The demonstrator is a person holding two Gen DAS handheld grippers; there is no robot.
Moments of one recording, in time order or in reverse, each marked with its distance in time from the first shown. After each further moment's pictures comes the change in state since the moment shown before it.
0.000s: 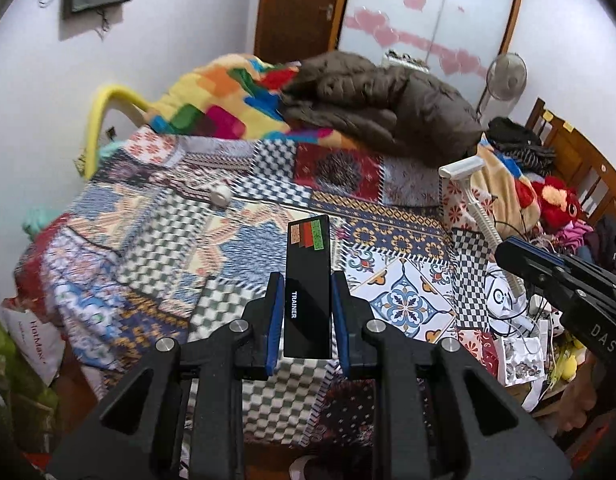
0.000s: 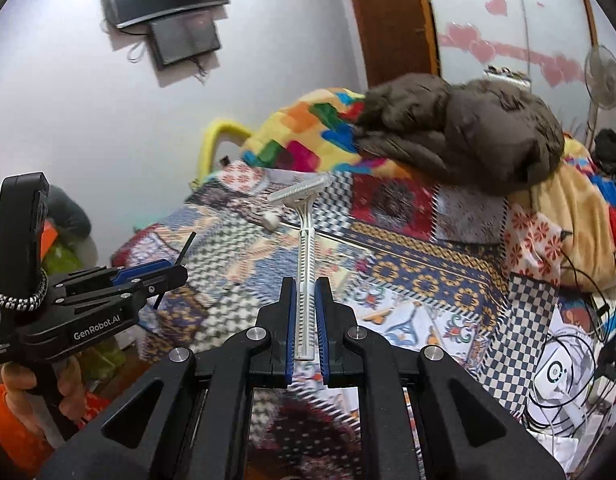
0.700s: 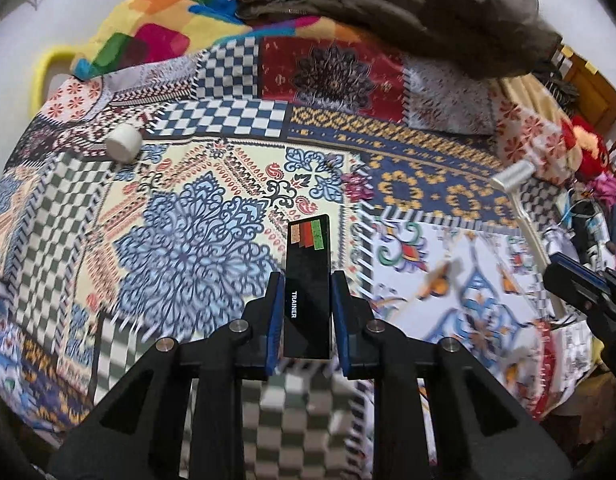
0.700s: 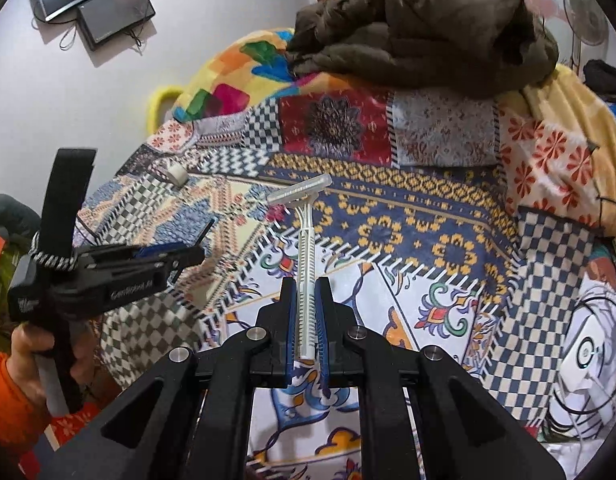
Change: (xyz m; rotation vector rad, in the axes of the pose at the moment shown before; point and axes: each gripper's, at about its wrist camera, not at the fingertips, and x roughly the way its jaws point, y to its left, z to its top) left arm 0.233 -0.016 0.002 0.078 0.275 -0.044; right arm 0.117 -0.114 -0.039 0.135 0.151 -0.071
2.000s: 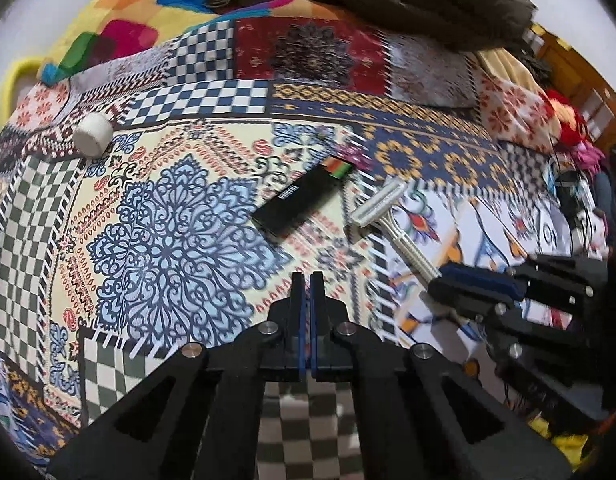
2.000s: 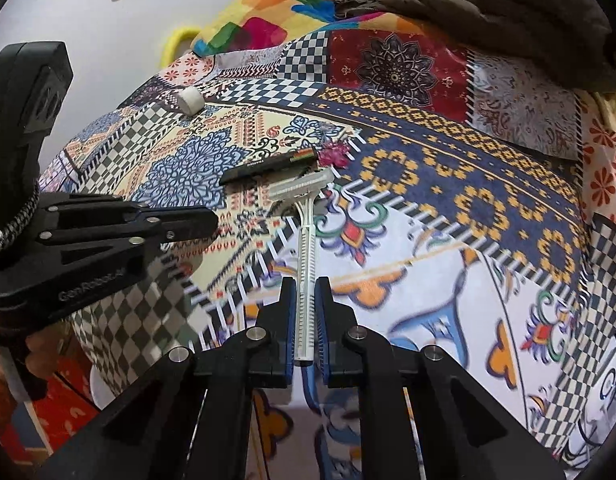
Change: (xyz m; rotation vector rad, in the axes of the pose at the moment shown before) left arm 0.027 0.013 -0.008 0.115 0.039 -0.076; right arm 0.082 0.041 -0.017 -0.138 0.157 0.007
